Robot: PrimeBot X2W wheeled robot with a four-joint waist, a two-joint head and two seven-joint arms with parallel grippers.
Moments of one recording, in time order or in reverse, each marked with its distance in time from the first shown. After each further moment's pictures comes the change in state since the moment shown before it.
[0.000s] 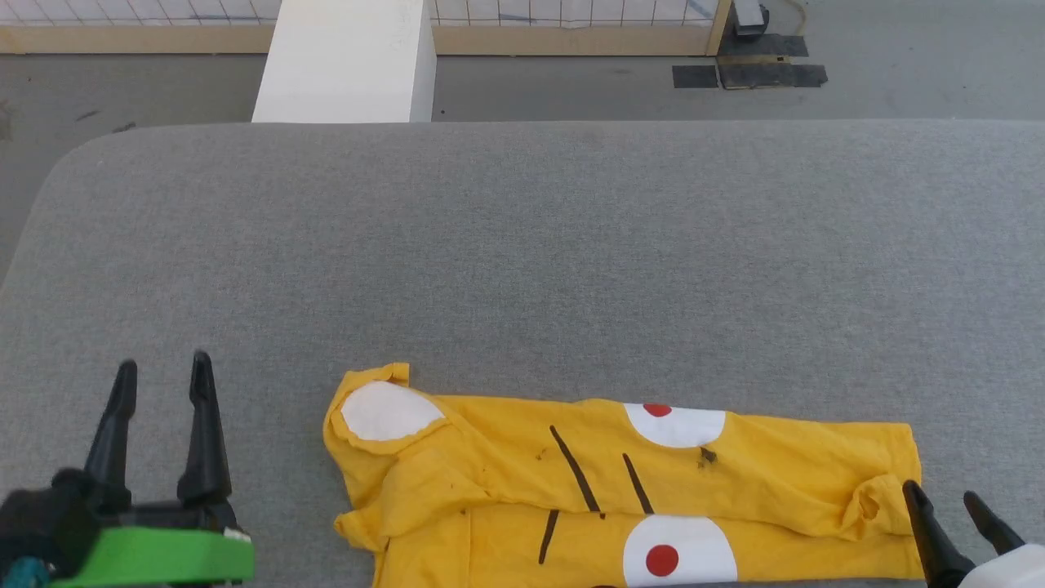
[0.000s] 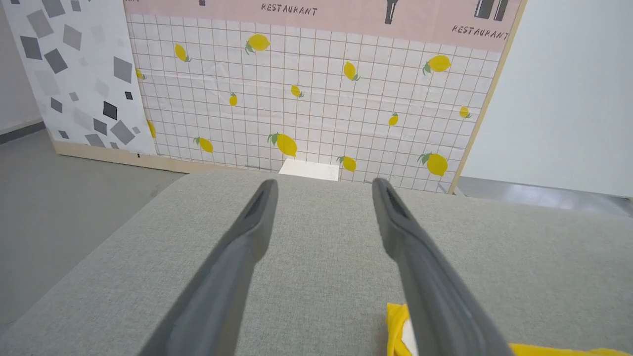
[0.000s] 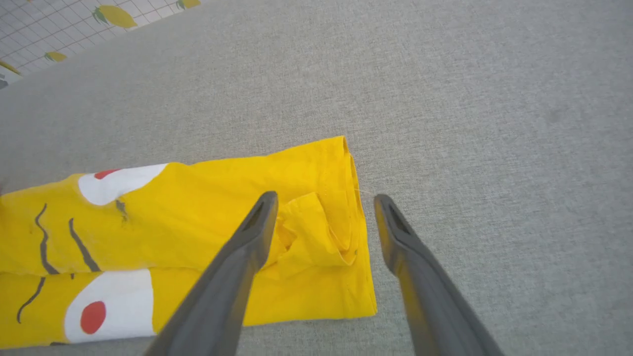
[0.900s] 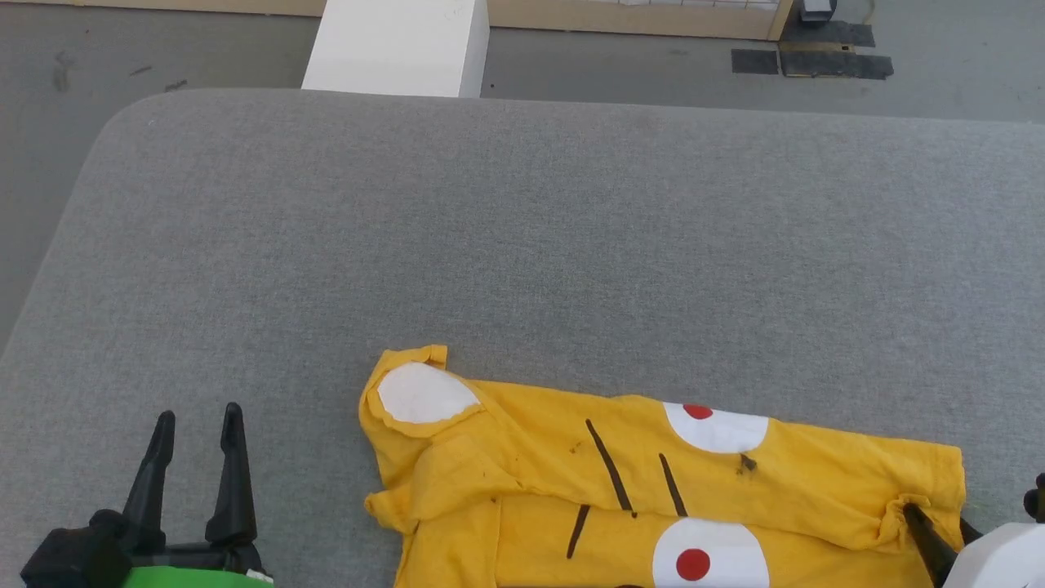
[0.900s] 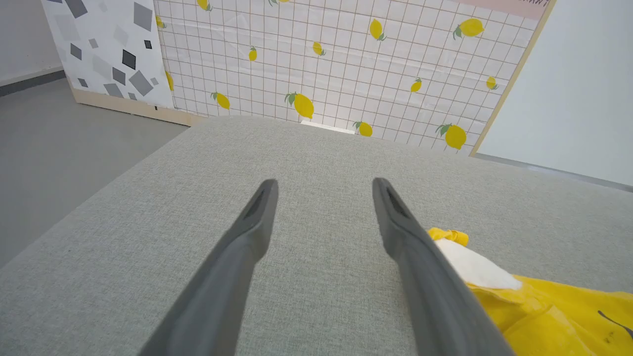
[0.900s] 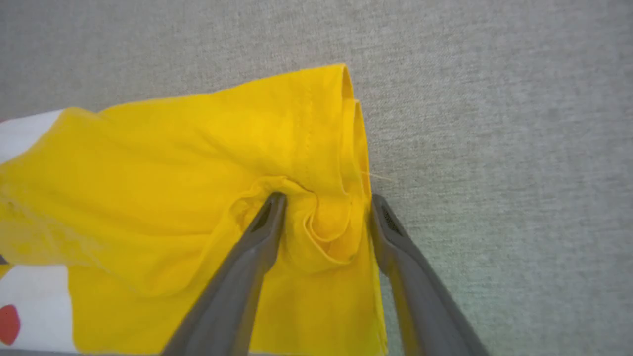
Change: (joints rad) left arm 0.040 -0.236 0.171 0.128 0.161 -0.270 0.000; right arm -0.109 -0.040 -0.019 0.241 0.006 0.000 0.133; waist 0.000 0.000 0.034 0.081
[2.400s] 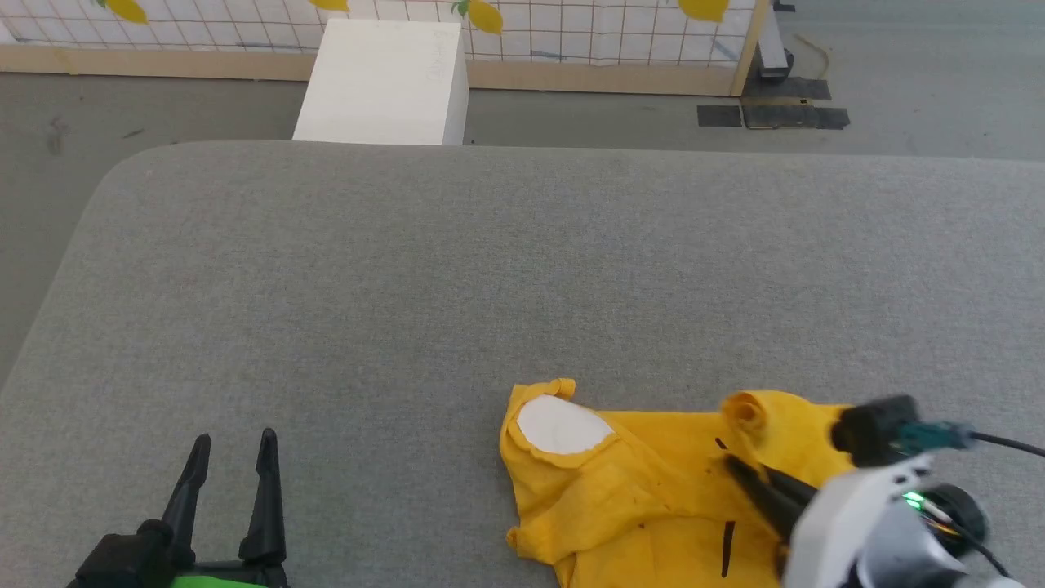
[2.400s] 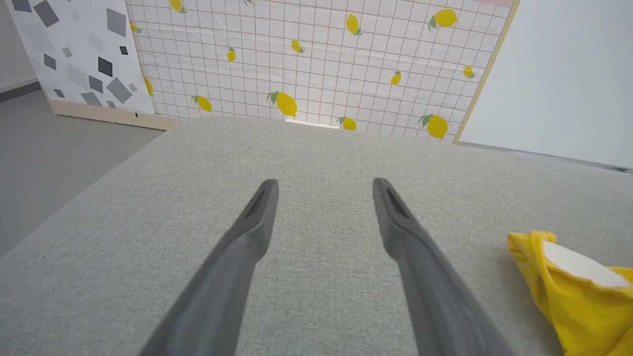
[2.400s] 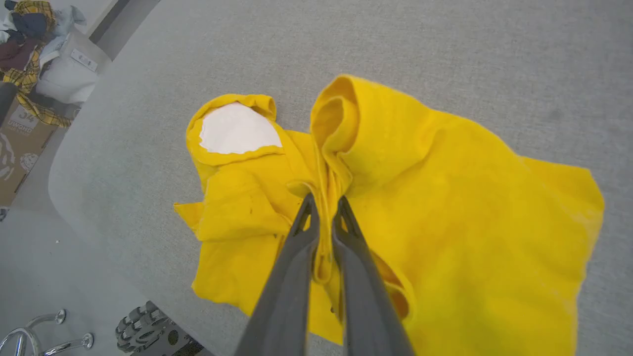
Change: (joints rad) left arm 0.008 -0.019 -0.030 0.069 0.076 -0.003 0.000; right arm -0.063 -0.071 0.392 -0.269 0.099 0.000 0.149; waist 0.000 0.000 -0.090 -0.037
